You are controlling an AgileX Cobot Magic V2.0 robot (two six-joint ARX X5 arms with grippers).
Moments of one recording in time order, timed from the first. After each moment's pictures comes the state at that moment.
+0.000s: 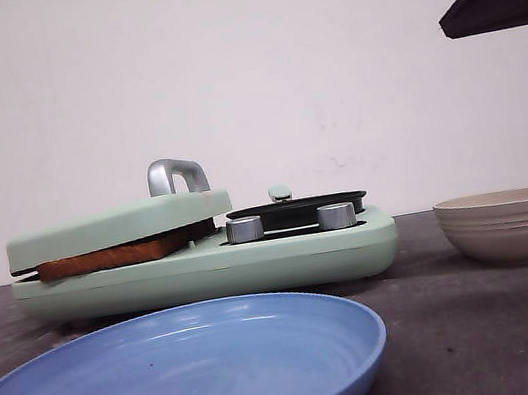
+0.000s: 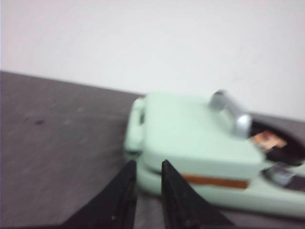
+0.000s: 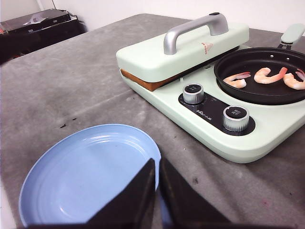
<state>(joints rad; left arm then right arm) -0.07 0.01 0.05 -0.07 0.06 -0.19 0.51 0.47 0.31 -0.09 -0.39 0.08</state>
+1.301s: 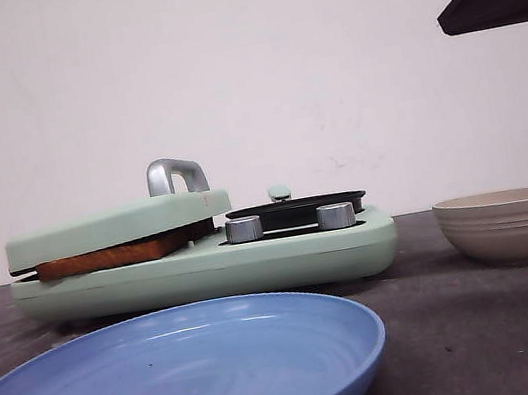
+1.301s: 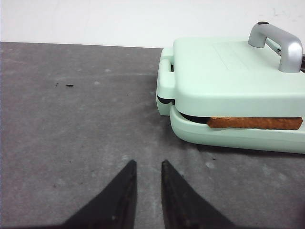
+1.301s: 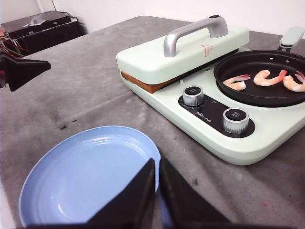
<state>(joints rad) -0.03 0.00 0.03 -0.18 0.06 -0.04 0.51 0.47 0.31 -0.08 -0.39 0.08</state>
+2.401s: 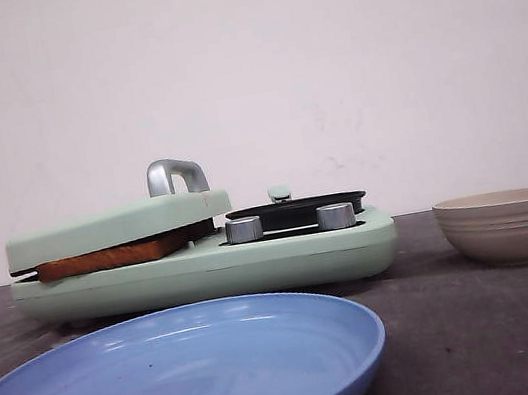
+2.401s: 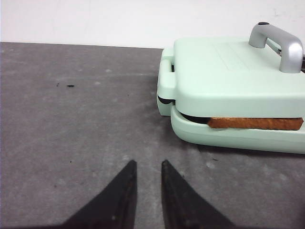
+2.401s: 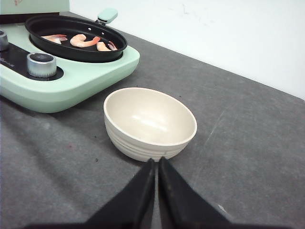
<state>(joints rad) -0.03 0.00 0.03 -0.18 0.06 -0.04 0.23 0.00 0.02 -0.18 -0.02 -0.23</state>
